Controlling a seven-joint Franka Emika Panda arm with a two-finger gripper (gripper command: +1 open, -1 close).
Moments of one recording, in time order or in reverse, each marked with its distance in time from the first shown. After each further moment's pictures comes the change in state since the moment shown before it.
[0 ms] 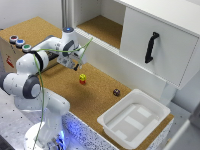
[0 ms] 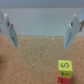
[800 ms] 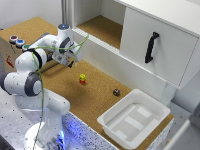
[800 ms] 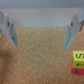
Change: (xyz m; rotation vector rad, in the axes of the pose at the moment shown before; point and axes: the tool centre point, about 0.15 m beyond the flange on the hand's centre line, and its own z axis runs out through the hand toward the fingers) arm -0.003 -0.033 0.028 0.029 -0.094 0.061
